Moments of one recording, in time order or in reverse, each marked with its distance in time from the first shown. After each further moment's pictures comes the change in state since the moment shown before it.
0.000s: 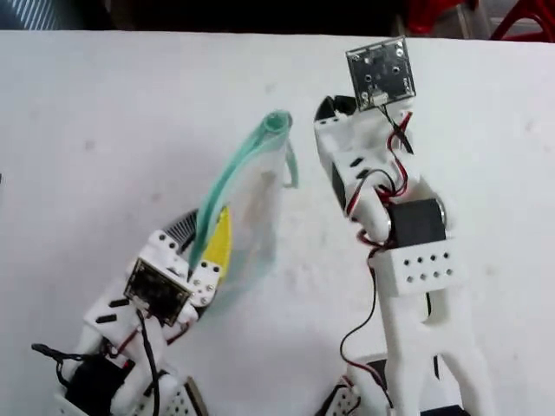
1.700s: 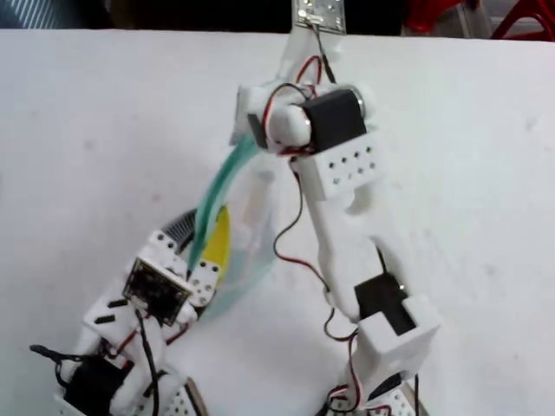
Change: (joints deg) left arm -0.2 0.0 0.0 0.1 0.0; right arm -15.9 47.2 -70.6 49.4 -32.5
